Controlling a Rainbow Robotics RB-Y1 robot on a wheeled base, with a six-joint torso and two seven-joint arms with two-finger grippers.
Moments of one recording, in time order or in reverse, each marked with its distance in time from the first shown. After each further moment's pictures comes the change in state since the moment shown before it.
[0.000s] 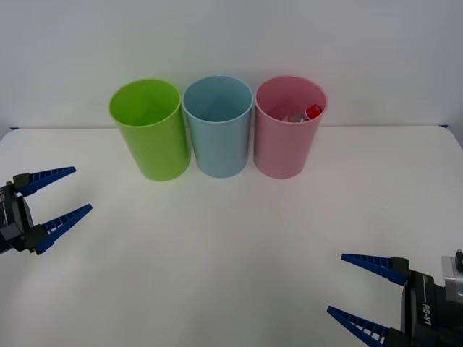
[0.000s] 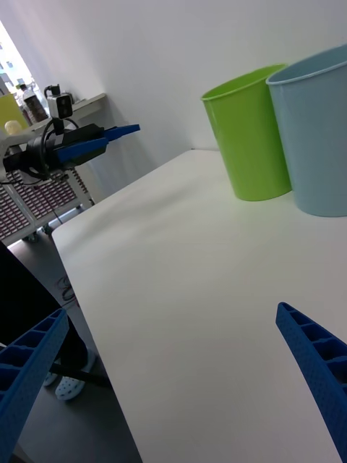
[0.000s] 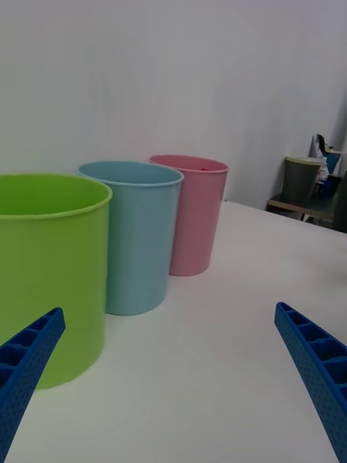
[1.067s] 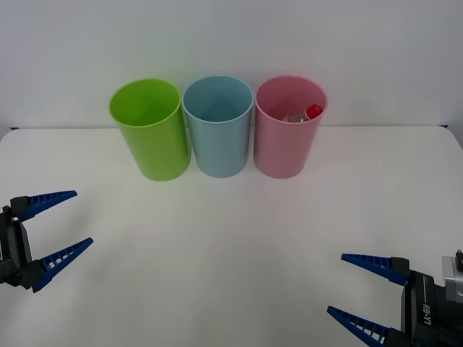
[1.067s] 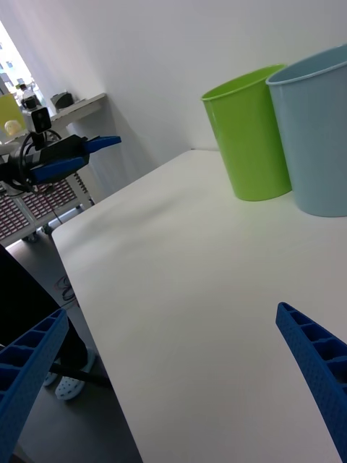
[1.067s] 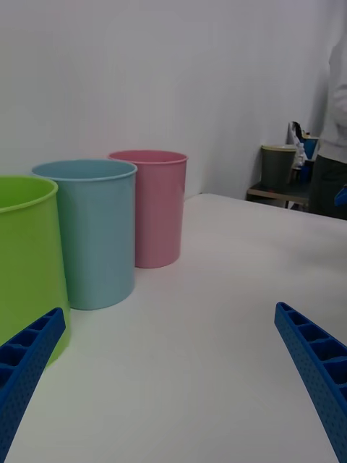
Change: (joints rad) right arm 0.000 0.000 0.000 0.000 0.000 0.000 0.000; left arm 0.155 -0.033 0.011 -0.155 0.014 -0.033 -0.077
